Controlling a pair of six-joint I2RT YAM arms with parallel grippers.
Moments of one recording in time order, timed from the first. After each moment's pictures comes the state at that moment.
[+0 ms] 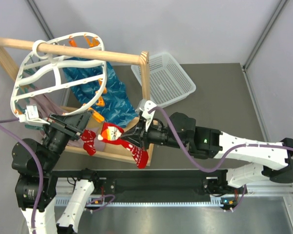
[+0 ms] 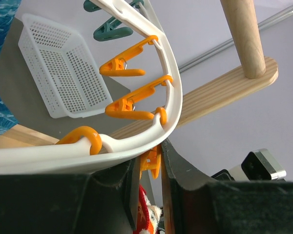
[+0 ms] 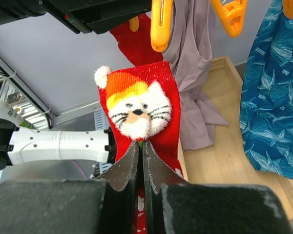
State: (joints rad) left arm -0.08 0.50 1.31 -0.73 0.28 -1.02; right arm 1.38 1.26 1.32 -0.10 0.04 0.19
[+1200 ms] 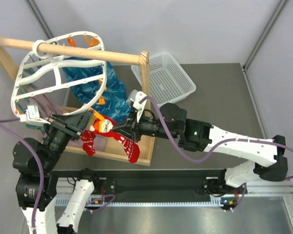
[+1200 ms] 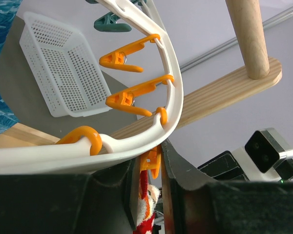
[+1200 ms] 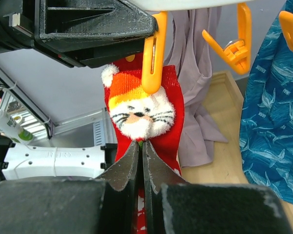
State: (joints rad) left arm -0.08 0.50 1.30 -0.73 0.28 -1.03; right arm 1.31 1.38 1.45 -0.08 -0.04 0.18
